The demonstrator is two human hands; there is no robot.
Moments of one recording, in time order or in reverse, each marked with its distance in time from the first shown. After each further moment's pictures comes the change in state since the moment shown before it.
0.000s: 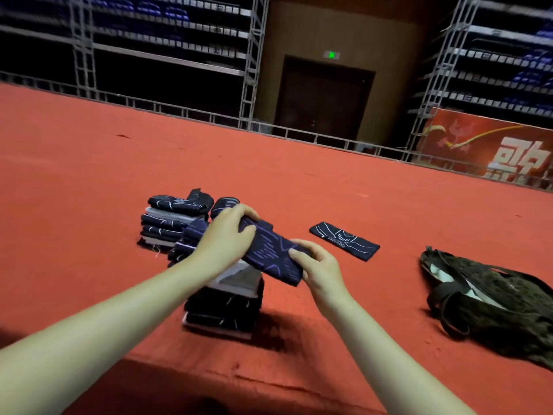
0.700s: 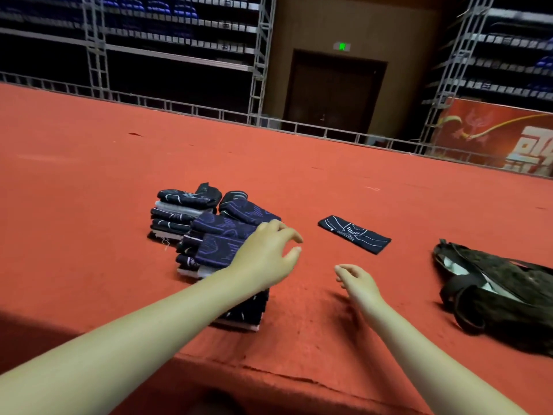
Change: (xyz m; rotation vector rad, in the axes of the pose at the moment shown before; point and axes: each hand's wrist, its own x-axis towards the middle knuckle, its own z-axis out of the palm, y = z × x) left_hand -0.026 0.013 0.040 0.262 -0.158 0.177; right_hand 0.019 0.061 -0.075 -0.487 0.135 0.211
